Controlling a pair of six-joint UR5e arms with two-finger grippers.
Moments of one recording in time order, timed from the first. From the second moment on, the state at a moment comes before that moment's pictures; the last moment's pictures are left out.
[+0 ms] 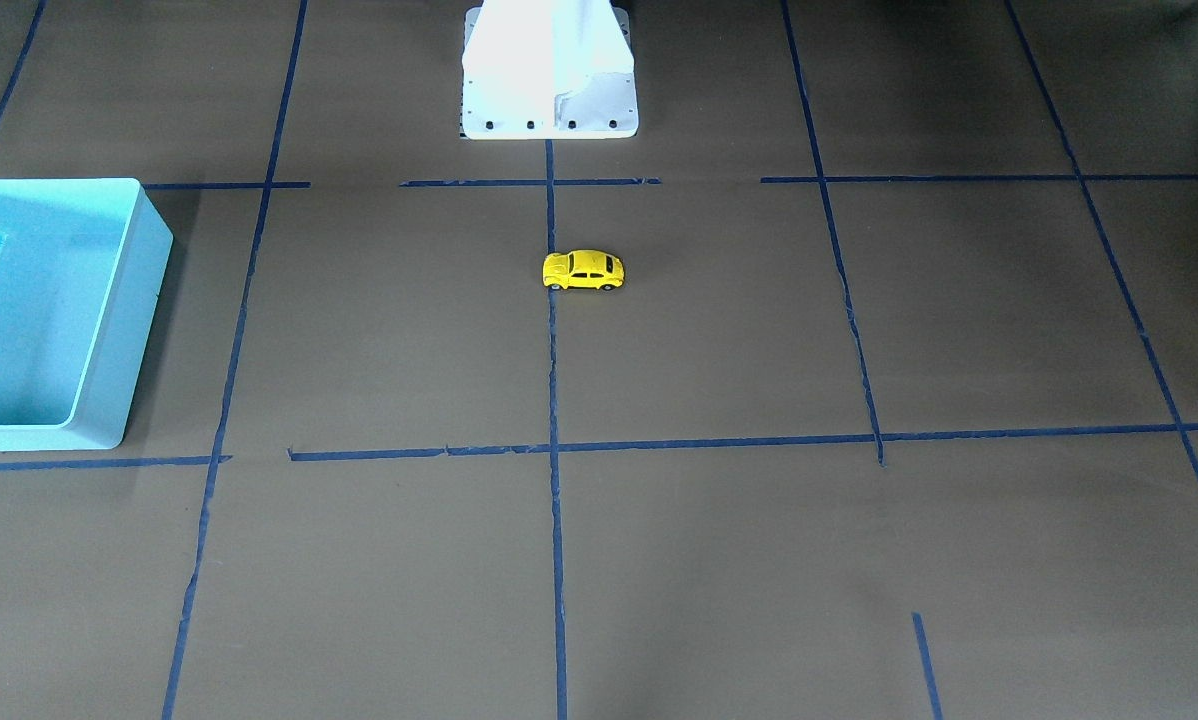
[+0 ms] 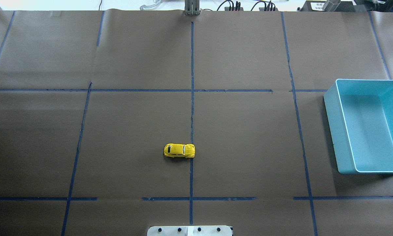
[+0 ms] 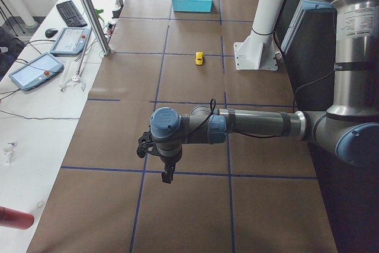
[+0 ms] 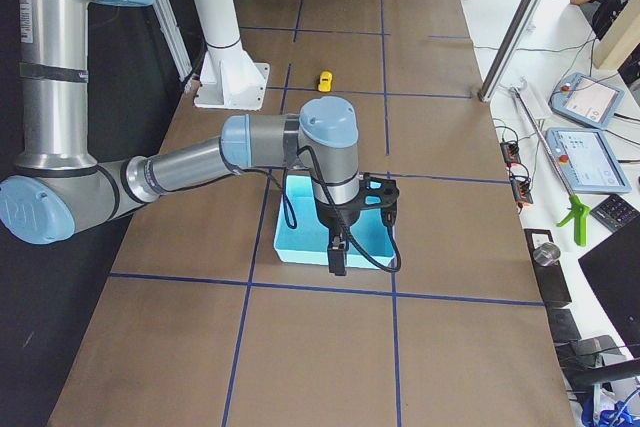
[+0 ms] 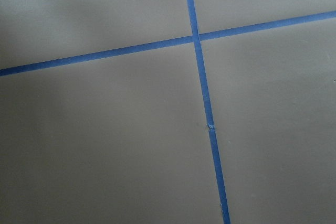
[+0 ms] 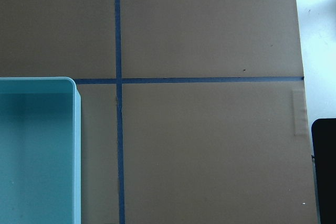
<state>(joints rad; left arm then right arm) -1.61 -1.48 -1.70 -1.51 -2.34 0.22 1.70 -1.64 1.93 -1.82 2.15 -0.03</state>
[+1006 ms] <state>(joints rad) -1.32 -1.71 -2.10 -1.14 -2.23 0.22 1.69 -1.63 1.90 -1.81 2.22 -0.03</state>
